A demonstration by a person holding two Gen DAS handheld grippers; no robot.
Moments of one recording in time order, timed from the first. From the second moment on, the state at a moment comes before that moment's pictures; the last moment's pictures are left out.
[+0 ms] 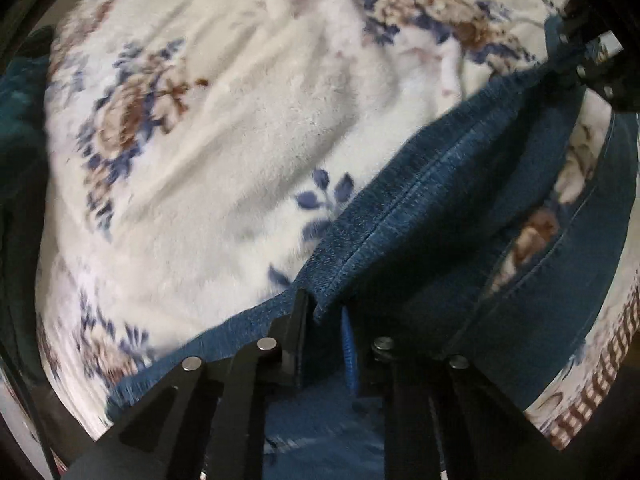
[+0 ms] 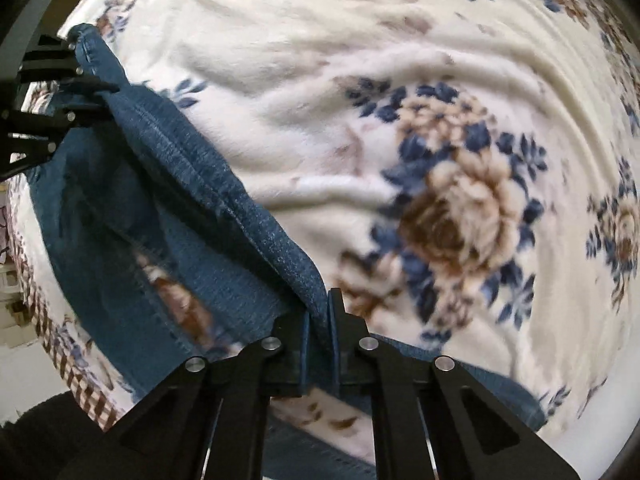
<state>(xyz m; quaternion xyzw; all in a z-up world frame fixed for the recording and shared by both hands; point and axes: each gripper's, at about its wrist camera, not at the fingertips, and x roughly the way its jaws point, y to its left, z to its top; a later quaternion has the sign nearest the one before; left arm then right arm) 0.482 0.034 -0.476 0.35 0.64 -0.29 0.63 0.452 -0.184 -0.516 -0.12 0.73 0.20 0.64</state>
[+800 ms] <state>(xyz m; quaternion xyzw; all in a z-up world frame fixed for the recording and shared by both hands) 0.287 0.092 -0.524 0.07 0.70 -0.08 0.71 0.251 -0.151 -0.564 0.08 0.76 0.05 0.65</state>
